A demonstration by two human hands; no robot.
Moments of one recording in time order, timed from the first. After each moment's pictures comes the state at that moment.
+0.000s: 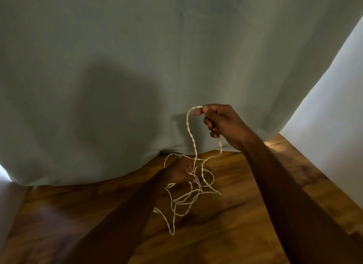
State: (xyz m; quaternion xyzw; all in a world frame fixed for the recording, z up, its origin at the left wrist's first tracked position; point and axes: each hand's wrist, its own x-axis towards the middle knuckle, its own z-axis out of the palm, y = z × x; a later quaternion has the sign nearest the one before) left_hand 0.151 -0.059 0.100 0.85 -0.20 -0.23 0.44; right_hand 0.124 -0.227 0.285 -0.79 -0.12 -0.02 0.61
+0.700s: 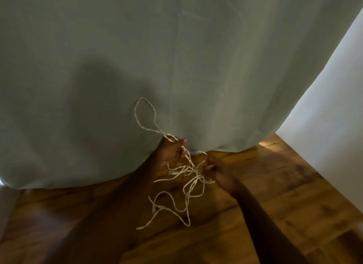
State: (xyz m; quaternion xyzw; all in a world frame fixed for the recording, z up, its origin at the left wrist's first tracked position) left_hand 0.195 -0.060 0.146 0.69 -0.01 -0.17 0.70; right_hand 0.087 -0.257 0.136 -0.84 -0.06 0.03 0.54
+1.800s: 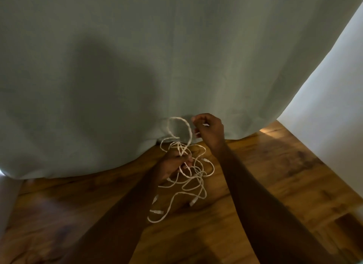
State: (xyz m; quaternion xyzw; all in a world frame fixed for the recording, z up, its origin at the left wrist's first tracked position) left_hand 0.142 -0.062 0.083 0.73 -0.02 -0.24 0.64; right_hand 0.159 -0.215 0.169 -0.79 0.07 -0.15 0.59
